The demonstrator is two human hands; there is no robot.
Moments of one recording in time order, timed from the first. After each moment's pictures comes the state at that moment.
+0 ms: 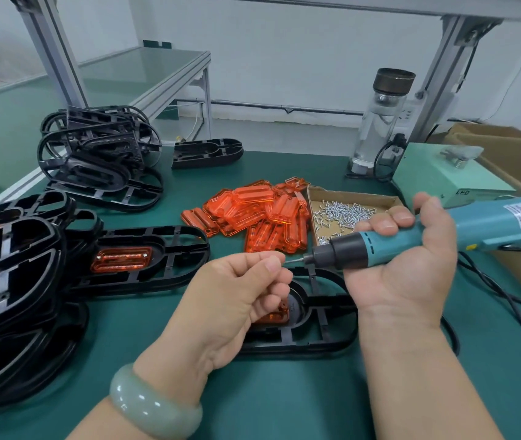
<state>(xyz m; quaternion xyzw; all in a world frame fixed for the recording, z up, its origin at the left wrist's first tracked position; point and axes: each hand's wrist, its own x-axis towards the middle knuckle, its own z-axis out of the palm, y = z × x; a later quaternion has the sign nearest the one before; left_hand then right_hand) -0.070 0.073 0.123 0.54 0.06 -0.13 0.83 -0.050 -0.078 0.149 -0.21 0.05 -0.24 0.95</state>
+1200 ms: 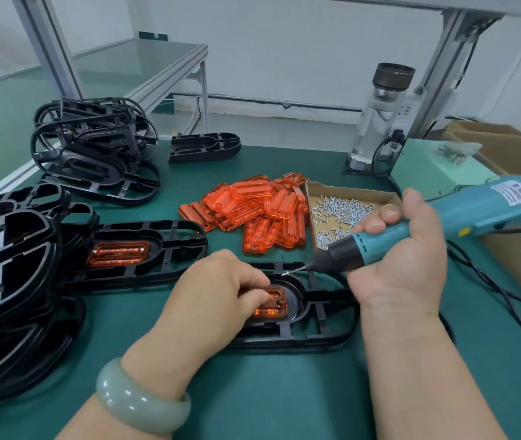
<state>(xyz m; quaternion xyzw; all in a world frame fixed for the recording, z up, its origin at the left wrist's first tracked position) -0.064 0.096 0.110 0.94 -0.12 0.04 0.32 -0.043 -0.082 0.143 -0.29 0.08 -0.25 0.92</state>
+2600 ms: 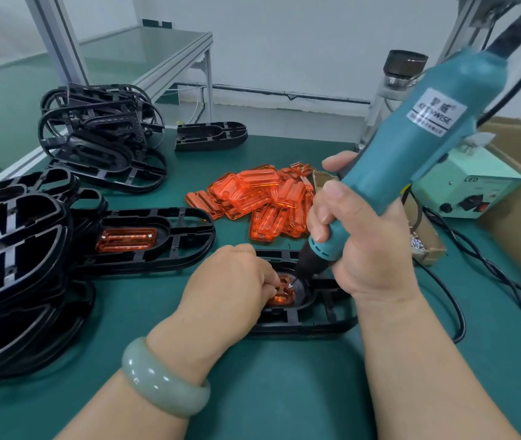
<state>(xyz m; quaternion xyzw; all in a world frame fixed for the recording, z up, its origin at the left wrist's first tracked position) -0.063 0.088 0.106 0.96 -0.16 0.02 0.22 -0.045 -0.058 0.145 -0.52 -0.21 -0.13 0.82</state>
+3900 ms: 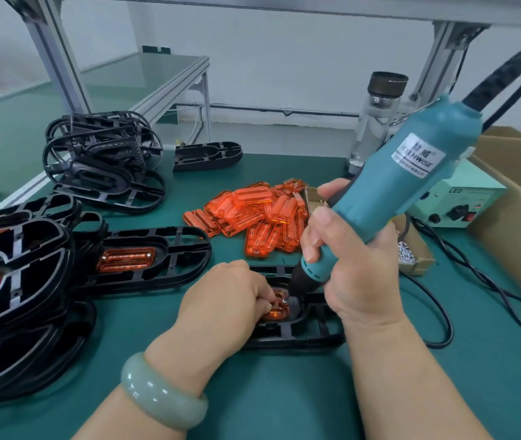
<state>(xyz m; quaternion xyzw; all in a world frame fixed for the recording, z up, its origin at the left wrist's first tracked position) -0.060 0.086 0.104 0.97 -0.13 0.02 0.22 -0.056 -0.055 0.143 -0.52 -0.19 -0.20 0.81</state>
